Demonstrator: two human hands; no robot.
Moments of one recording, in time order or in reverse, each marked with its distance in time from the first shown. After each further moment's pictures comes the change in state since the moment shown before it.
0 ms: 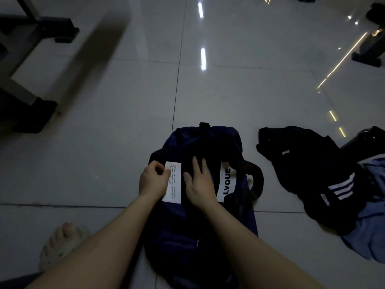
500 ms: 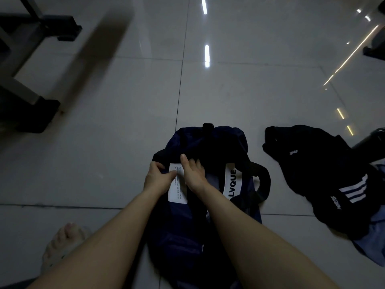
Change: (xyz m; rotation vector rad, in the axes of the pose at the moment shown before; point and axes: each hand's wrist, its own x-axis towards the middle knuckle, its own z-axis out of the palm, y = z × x) left_hand 0.021 -0.005 0.008 -0.066 -0.107 -0.179; right_hand 0.042 -0.022 0.009 0.282 -0.223 0.205
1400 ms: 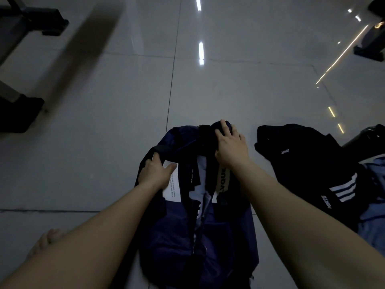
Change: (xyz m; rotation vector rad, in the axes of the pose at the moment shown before) left_hand 0.022 0.017 0.019 0.393 -0.054 0.153; right_hand 0.027 0.007 -0.139 -1.020 0.363 -0.203
